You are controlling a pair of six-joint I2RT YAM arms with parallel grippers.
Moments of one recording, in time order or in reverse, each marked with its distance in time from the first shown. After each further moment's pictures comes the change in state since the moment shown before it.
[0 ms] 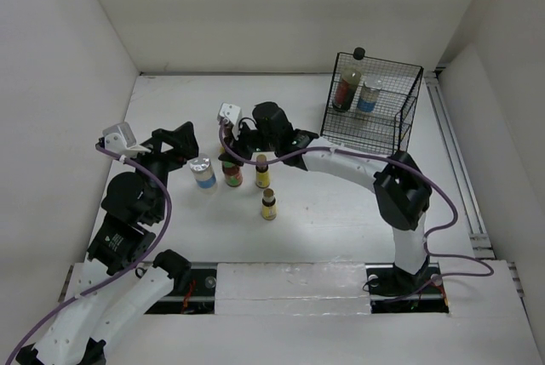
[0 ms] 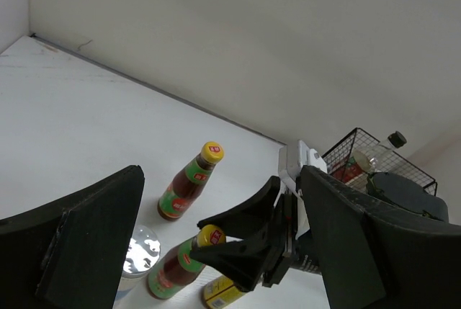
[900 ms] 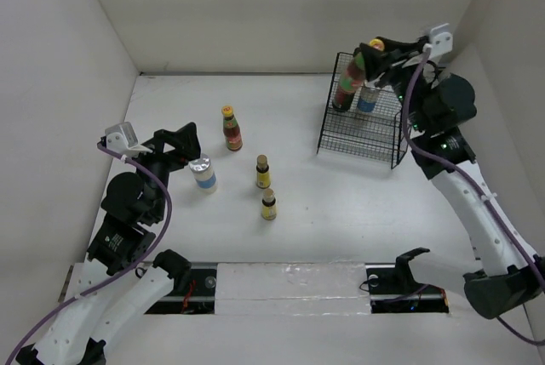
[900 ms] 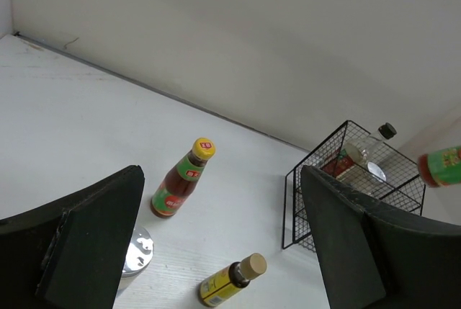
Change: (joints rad) left arm 0.000 -0.001 0.000 0.001 0.040 0.000; right arm -0.490 -0.810 -0.256 0.203 0.358 0.179
